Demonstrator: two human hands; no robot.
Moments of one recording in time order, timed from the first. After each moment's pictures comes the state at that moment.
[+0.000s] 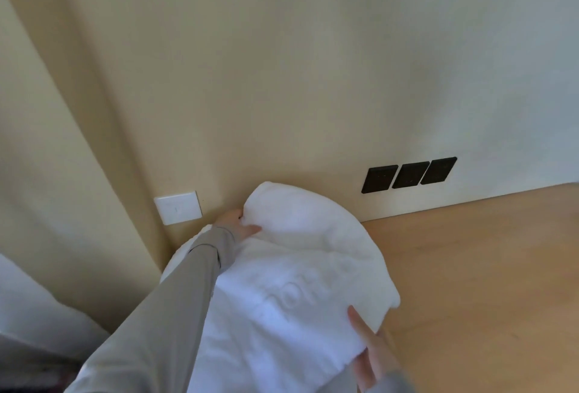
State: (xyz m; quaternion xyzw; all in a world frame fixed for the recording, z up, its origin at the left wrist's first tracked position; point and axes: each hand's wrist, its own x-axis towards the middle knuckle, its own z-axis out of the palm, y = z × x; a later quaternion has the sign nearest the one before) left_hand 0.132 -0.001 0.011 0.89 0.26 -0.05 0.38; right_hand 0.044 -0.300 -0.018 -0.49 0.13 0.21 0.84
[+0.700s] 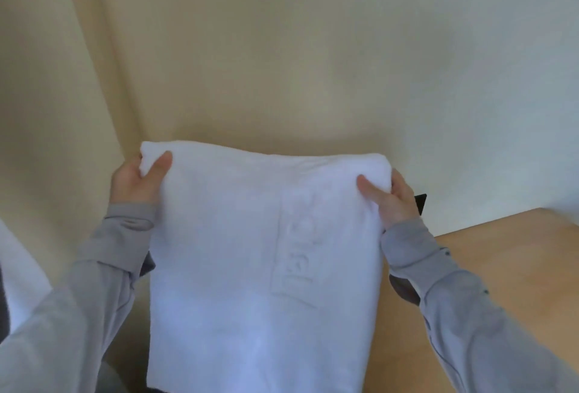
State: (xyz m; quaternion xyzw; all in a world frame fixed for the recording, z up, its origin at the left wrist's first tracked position) left_hand 0.000 0.035 0.252 0.73 0.18 0.44 0.48; right_hand 0.085 -0.282 0.238 -0.58 -0.11 -0.04 0.81
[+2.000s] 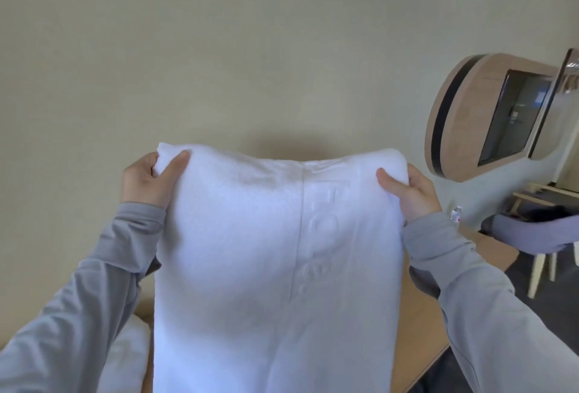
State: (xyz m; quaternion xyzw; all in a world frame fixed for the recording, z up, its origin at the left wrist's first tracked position) left_hand 0.150 -0.424 0.308 0.72 0.04 0.44 0.53; right_hand 0.155 -0.768 0.311 -0.62 -0.09 -0.19 0.76
